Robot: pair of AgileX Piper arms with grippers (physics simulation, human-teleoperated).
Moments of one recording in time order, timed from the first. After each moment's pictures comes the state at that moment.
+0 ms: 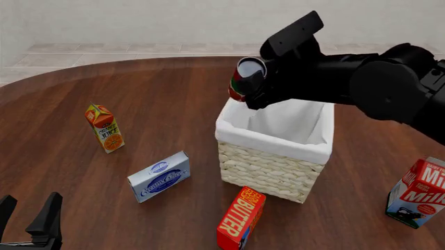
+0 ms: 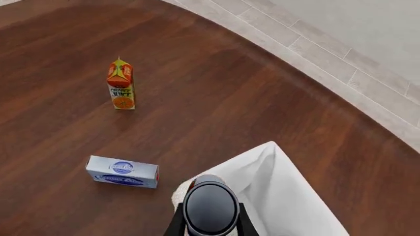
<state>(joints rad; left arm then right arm) 0.04 0.01 0.00 0.01 -0.06 0.62 1.35 -1.33 0.50 -0.19</state>
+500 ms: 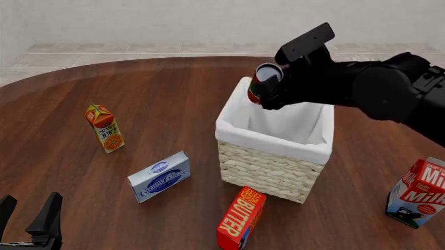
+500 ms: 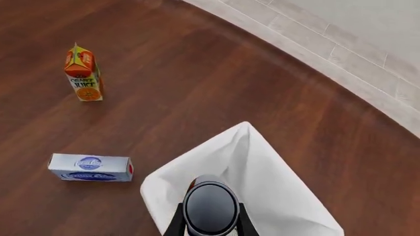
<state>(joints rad) 0.04 0.01 0.00 0.01 -0.06 0.51 1.37 -1.27 0.47 -0.19</state>
